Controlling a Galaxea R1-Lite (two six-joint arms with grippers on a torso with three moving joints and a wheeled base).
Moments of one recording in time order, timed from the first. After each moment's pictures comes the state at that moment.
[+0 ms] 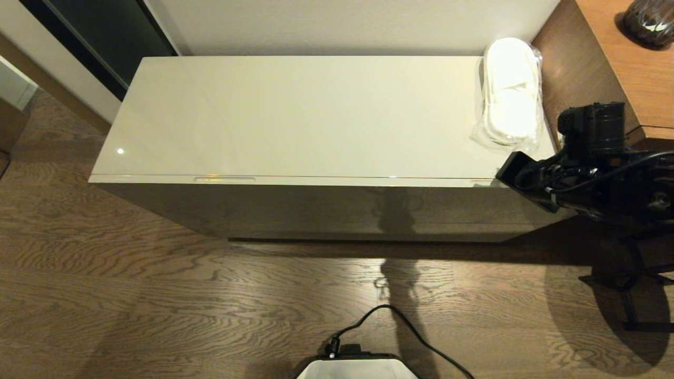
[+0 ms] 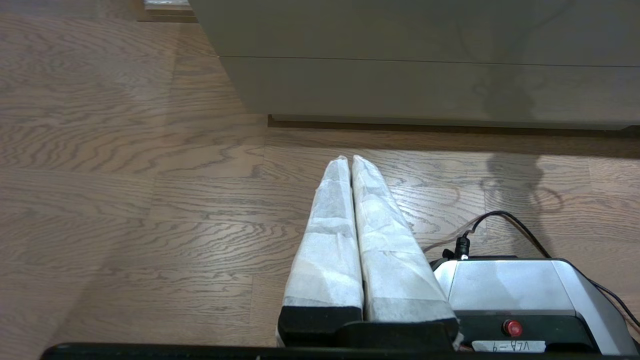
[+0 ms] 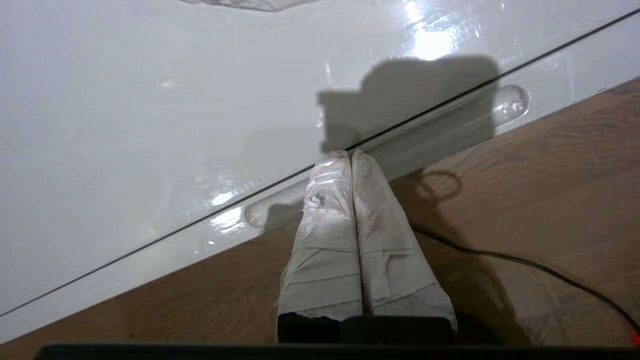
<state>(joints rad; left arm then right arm) 0.00 0.00 0.00 0.00 -0.01 0.01 0.21 1.75 -1.11 -0.24 -0.21 0.64</state>
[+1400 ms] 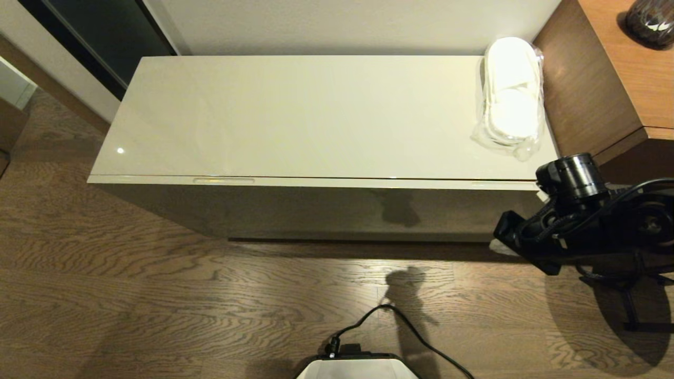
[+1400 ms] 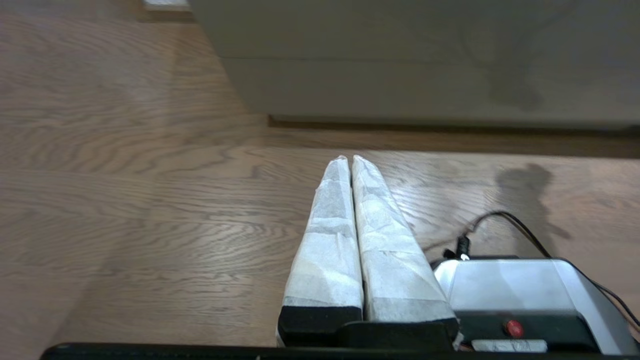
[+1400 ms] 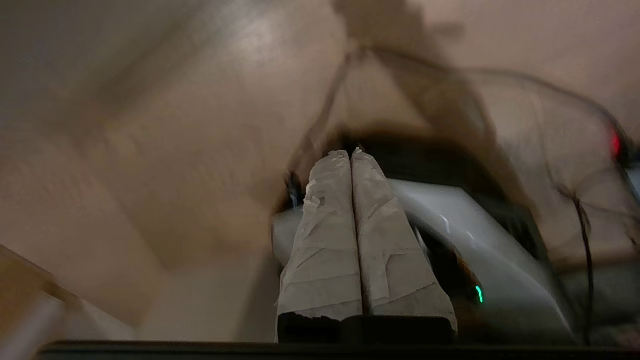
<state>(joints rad) 0.00 0.00 0.00 0.00 -0.01 0.02 0.19 1.76 -0.99 0.03 0.01 0.76</state>
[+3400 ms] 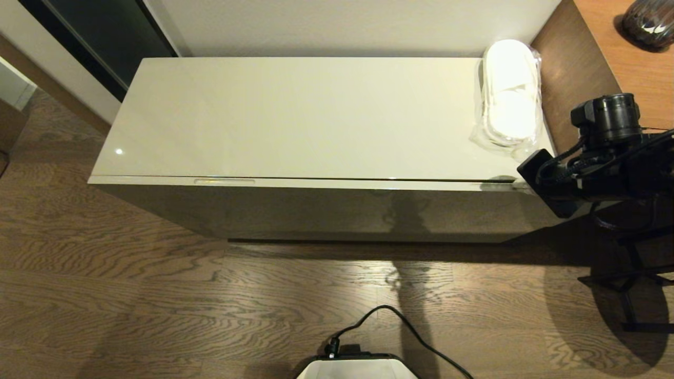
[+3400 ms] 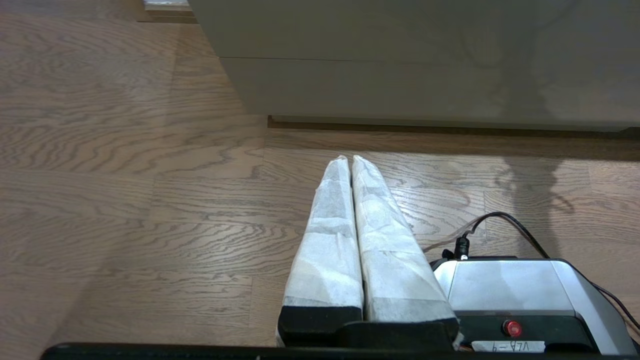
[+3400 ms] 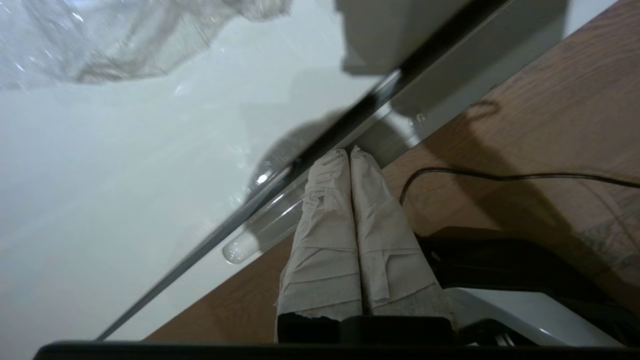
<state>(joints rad) 0.00 0.00 0.00 0.00 -0.01 0.01 0.08 1.82 -1.26 0.10 -0.06 0.90</state>
